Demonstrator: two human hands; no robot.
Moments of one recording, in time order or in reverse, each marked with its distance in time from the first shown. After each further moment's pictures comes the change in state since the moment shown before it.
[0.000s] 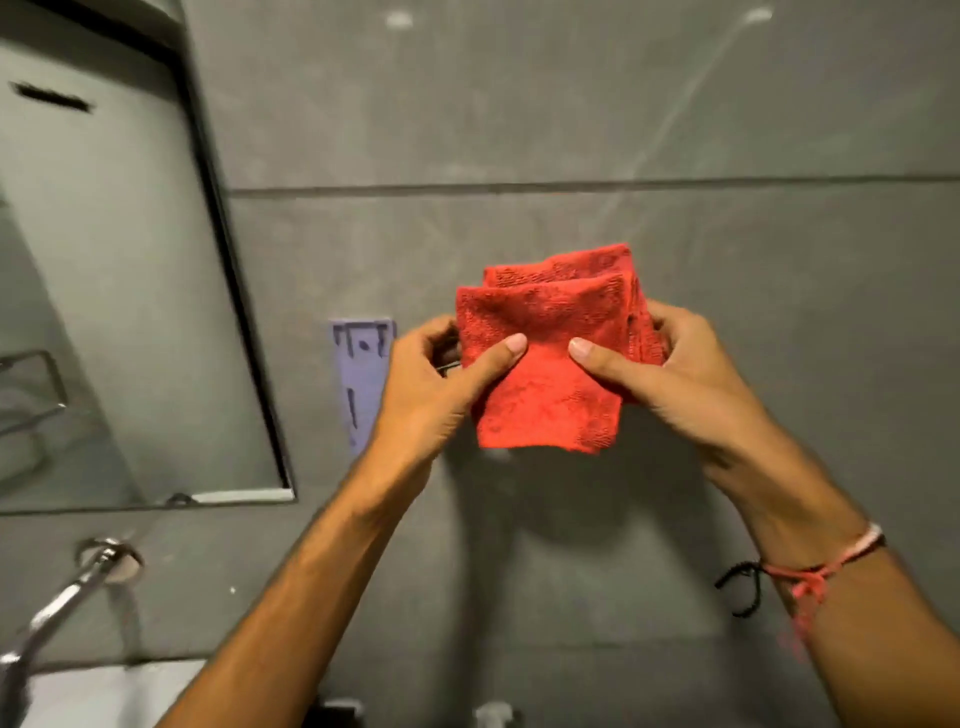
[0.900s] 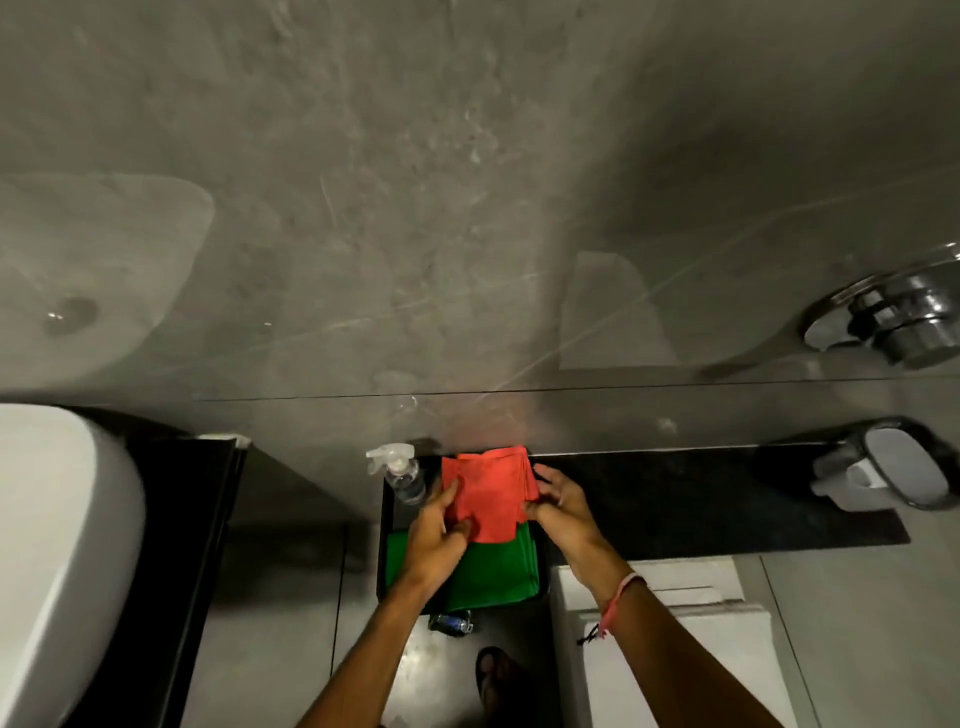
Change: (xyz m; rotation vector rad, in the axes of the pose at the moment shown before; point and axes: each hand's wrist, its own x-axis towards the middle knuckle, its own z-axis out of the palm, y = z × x) left_hand -0.295 -0.414 0.078 0.281 -0.206 -1.055; right_hand -0.289 0.450 0.016 -0.037 -0.010 1.224
